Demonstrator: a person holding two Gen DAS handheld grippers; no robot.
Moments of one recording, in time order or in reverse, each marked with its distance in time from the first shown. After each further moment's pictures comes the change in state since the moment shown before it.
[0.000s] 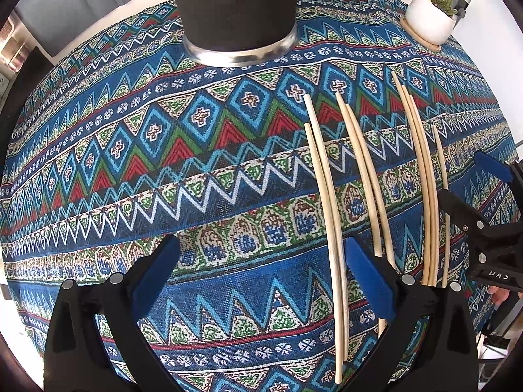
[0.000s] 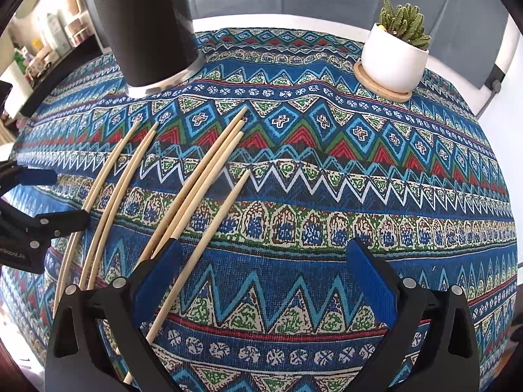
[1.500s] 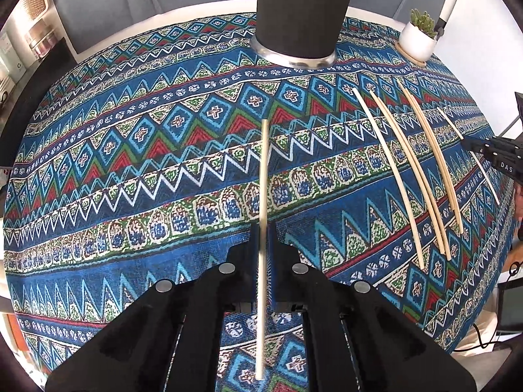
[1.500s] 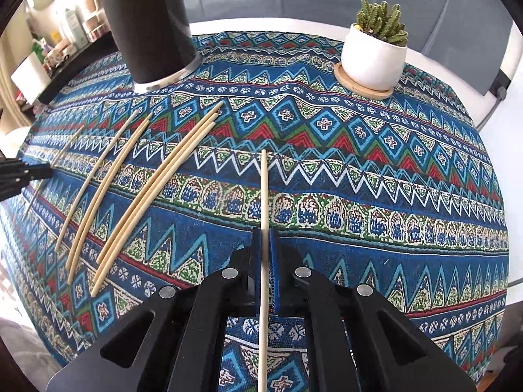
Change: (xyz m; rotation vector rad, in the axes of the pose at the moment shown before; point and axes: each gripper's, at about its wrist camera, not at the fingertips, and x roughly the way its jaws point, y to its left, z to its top) left arm -0.032 0.112 -0.075 0.047 -0.167 -0.065; right arm -0.023 -0.045 -0.015 -0.060 -0.012 0.063
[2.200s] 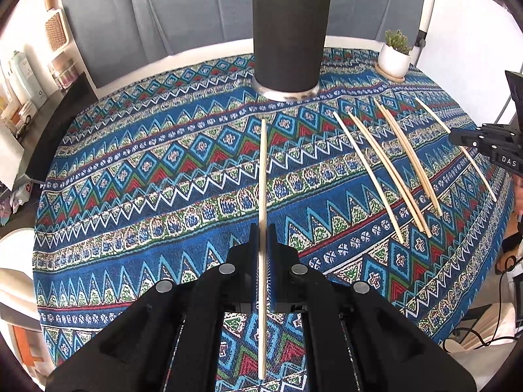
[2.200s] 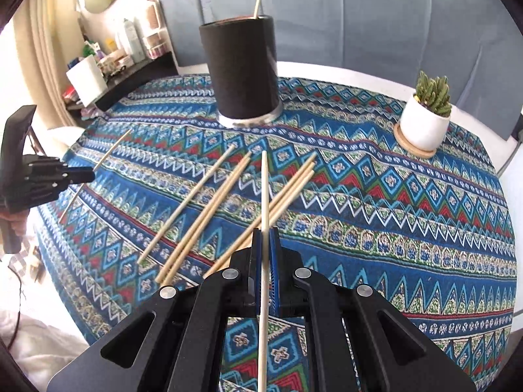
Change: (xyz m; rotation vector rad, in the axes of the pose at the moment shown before) left arm -0.059 -0.012 -0.025 0.058 -0.171 0.053; right arm -0.054 0.078 0.001 -0.110 -0.175 0.146
